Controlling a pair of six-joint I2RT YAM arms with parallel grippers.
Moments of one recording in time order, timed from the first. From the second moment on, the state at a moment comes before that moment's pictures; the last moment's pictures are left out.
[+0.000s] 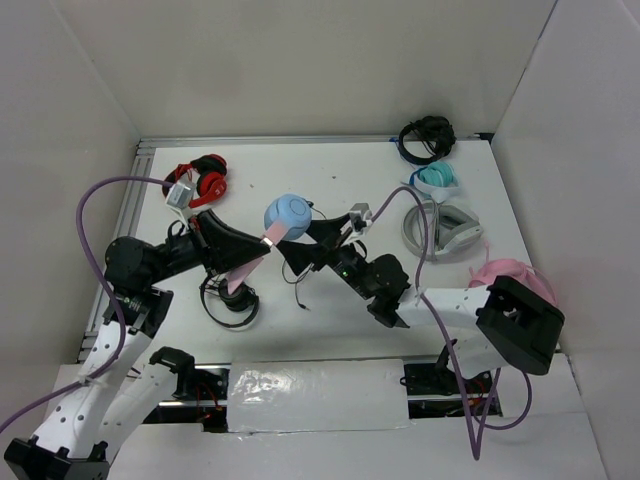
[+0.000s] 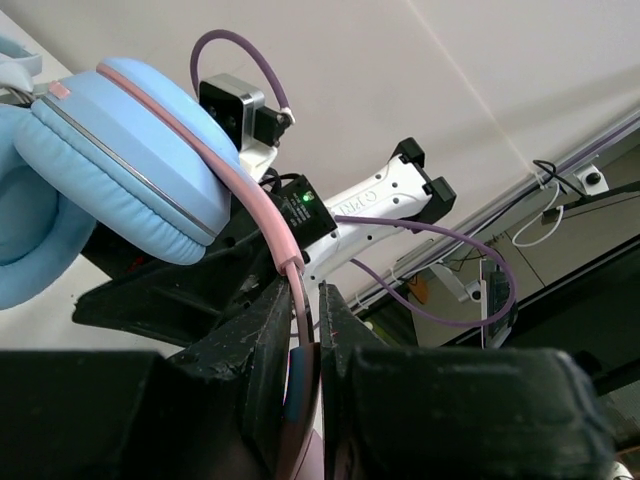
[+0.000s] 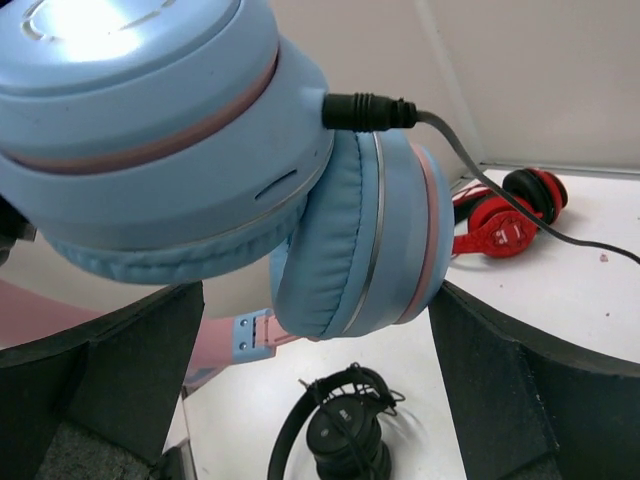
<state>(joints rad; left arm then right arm) -0.29 0.67 0.72 0.32 0.88 -1.11 0.98 1.38 0.53 1.25 0.10 0.45</state>
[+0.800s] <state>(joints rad) -0.29 0.69 0.73 0.33 0.87 -1.16 0.91 1.51 0.63 1.27 -0.02 0.60</state>
